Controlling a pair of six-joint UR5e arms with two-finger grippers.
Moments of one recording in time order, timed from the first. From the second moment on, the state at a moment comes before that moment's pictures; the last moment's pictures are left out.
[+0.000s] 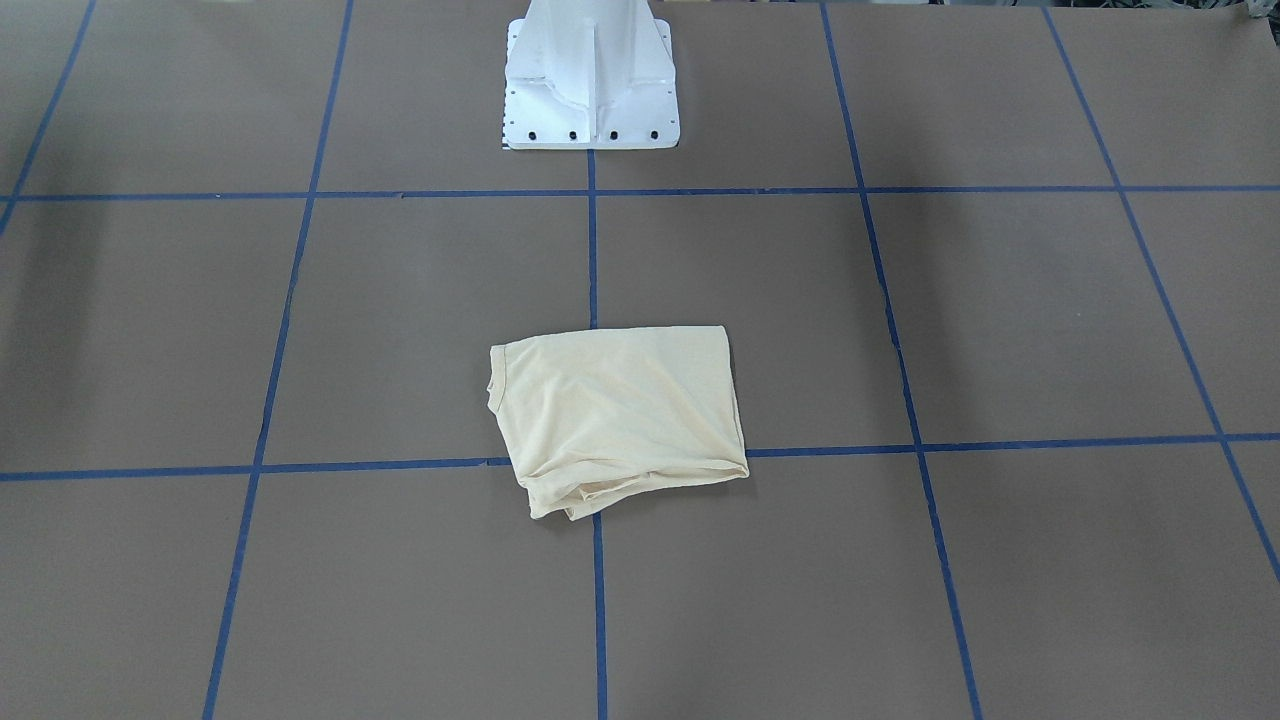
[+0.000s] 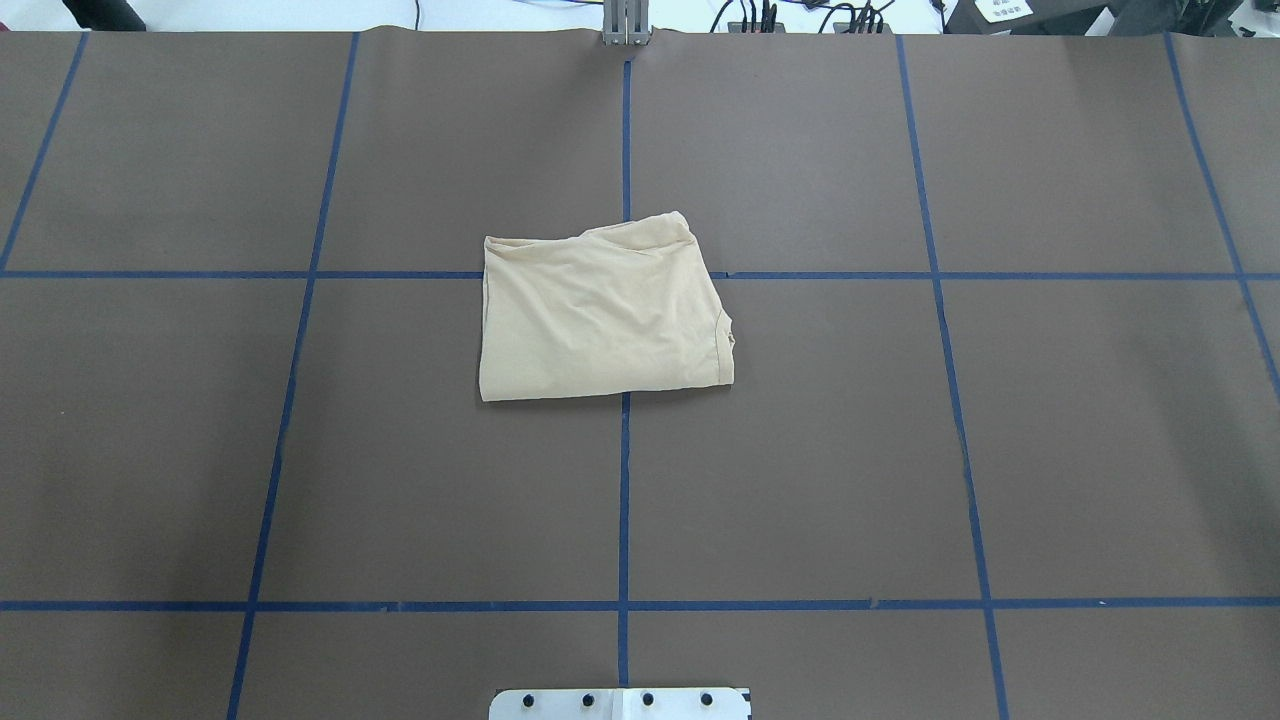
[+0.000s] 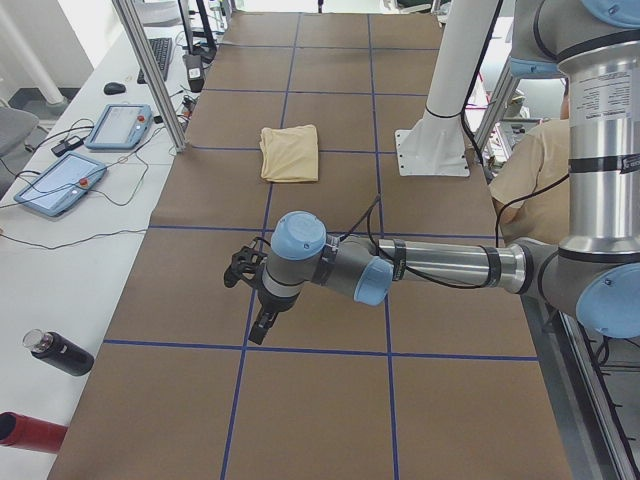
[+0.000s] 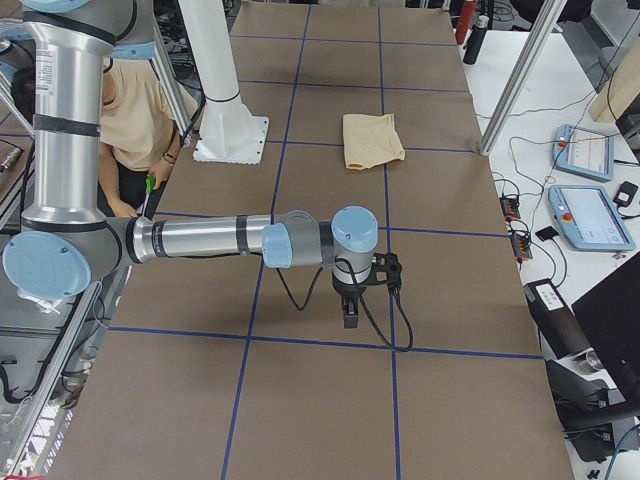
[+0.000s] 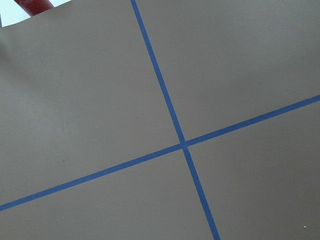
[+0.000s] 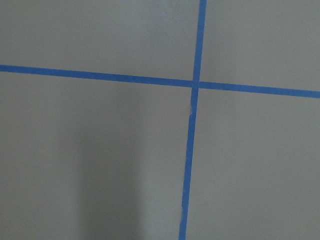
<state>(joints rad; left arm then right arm) -1.60 -1.45 -1.74 -1.89 -2.27 0.10 1.50 -1.68 1.78 -1.56 2.33 0.05</state>
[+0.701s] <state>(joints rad) -1.59 -1.45 -1.74 -1.89 -2.28 0.10 1.50 -1.68 1.78 -1.56 2.34 0.06</state>
